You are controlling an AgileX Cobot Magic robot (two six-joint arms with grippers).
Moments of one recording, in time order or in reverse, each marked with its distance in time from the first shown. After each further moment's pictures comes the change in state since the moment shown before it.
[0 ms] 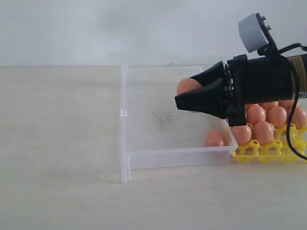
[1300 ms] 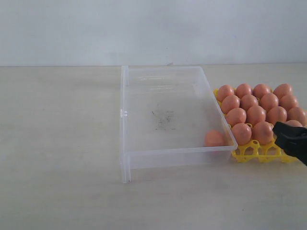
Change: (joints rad) left arm 0.000 0.000 0.000 0.000 0.000 0.000; right arm -0.271 0.182 0.666 1.210 -0.044 -0.629
